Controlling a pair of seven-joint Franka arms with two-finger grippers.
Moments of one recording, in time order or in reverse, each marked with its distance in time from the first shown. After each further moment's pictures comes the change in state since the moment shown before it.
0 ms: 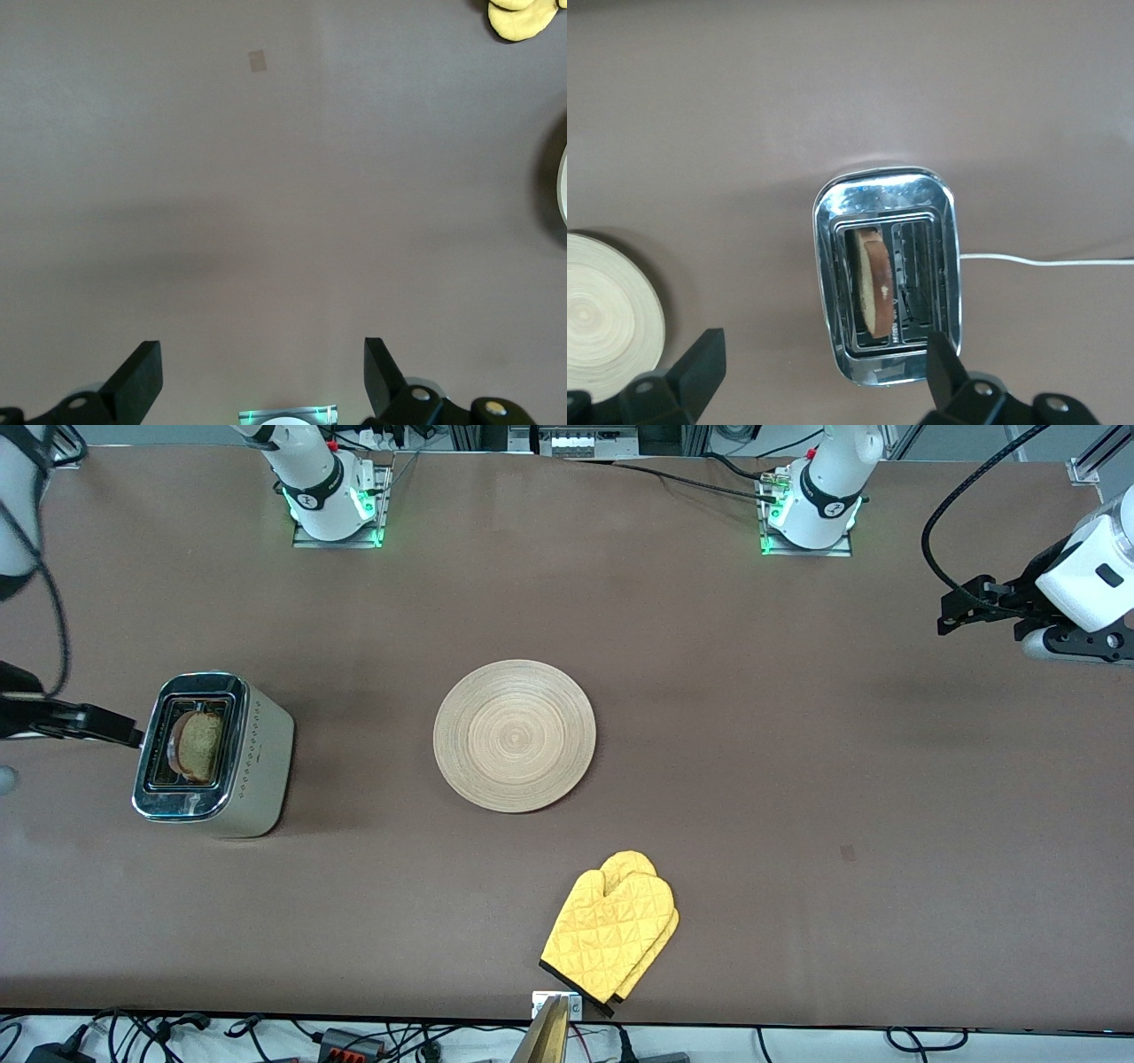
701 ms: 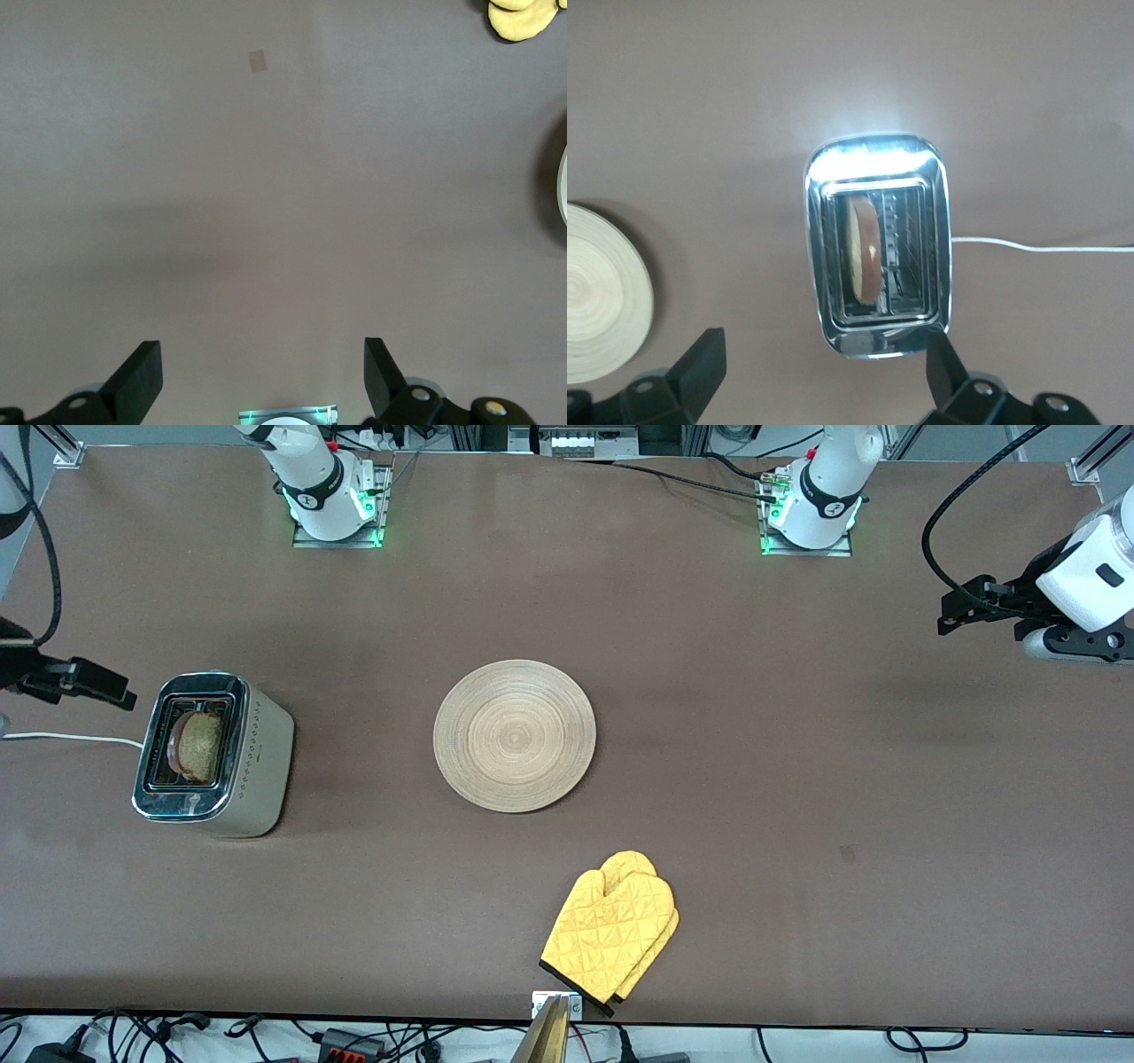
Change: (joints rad) left arm 0.000 0.000 0.000 0.000 0.000 0.000 0.000; right arm -0.044 -0.230 0.062 -0.343 -0.047 0.128 -0.017
